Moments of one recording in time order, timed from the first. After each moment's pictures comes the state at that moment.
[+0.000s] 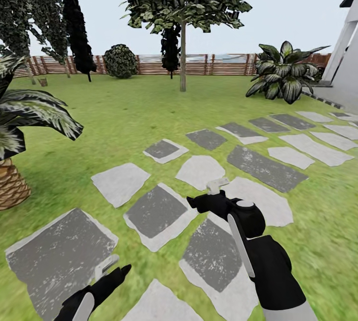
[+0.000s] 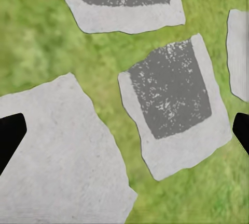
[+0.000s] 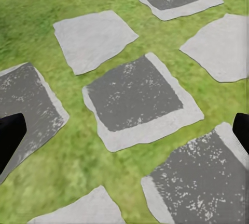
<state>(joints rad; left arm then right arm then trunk) -0.26 0.00 0.17 -0.85 0.51 0.37 -0.09 -0.50 0.11 0.21 -1.61 0.05 0.93 0.20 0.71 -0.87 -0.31</state>
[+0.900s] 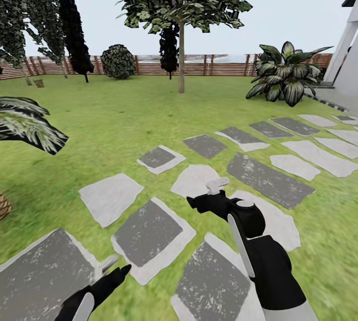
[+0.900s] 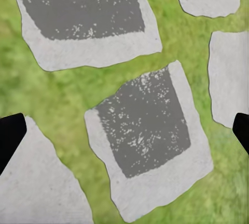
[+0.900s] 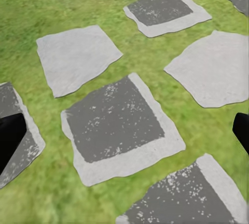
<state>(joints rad) -0.26 0.00 0.17 -0.85 0.51 0.37 -0.09 -0.50 0.11 0.21 -1.61 0.05 0.93 0.20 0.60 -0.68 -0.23</state>
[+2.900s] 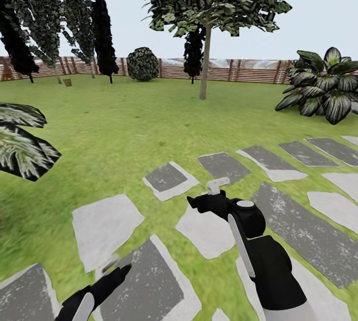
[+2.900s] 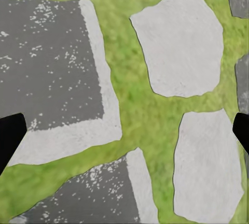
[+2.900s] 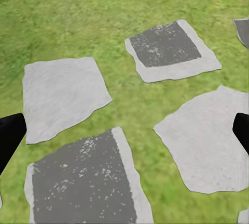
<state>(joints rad) -0.26 0.00 0.17 -0.85 0.51 0.37 -0.10 -0.50 0.10 0.21 -1.61 0.05 0.93 0.20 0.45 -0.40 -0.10</state>
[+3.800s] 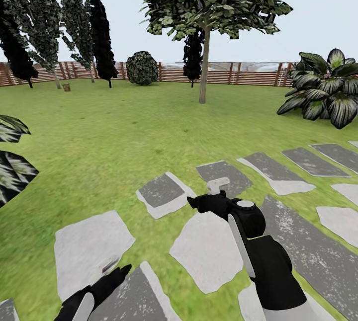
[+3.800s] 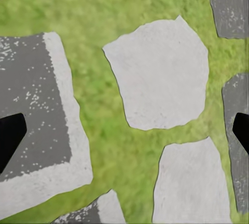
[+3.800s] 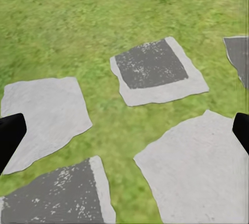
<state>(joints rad) -0.26 0.00 0.17 -0.85 0.51 0.37 -0.10 -0.50 0.10 0.21 -1.61 0.05 0.93 0.20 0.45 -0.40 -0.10</state>
